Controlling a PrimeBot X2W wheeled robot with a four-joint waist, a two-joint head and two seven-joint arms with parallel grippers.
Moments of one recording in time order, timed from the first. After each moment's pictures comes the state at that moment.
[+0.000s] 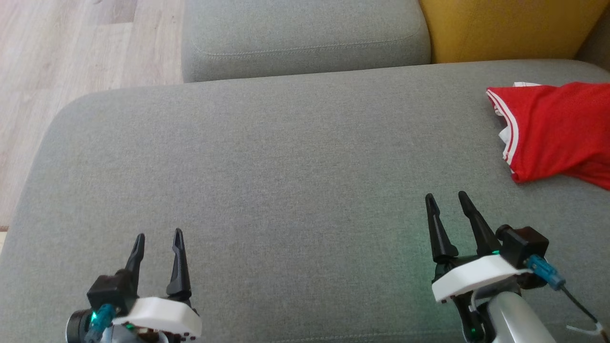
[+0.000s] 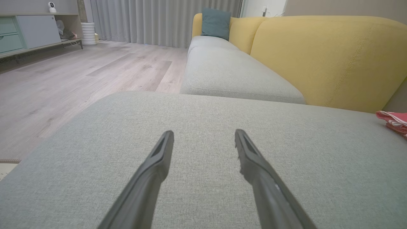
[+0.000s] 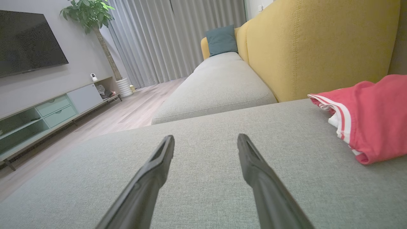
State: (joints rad) left arm 0.08 0.05 -0.11 0.19 -0.19 0.07 -0.25; right arm -0.13 -0.06 0.18 0.42 0.30 0.12 -0.25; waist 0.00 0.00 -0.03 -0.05
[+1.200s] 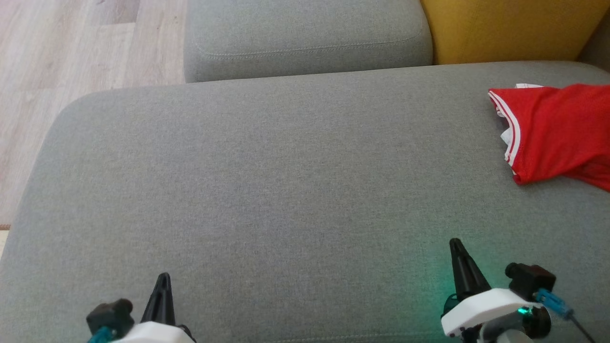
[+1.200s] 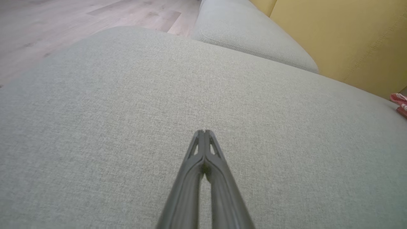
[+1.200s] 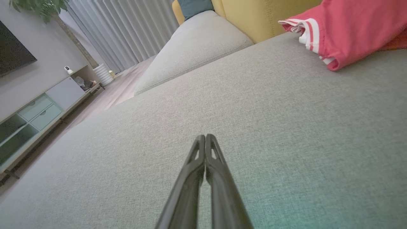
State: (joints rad) left arm 0.14 0.04 -0.11 0.31 -0.32 0.05 -0.21; right arm -0.03 -0.06 0.17 0.51 0.44 0.12 -0.21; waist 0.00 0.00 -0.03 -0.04
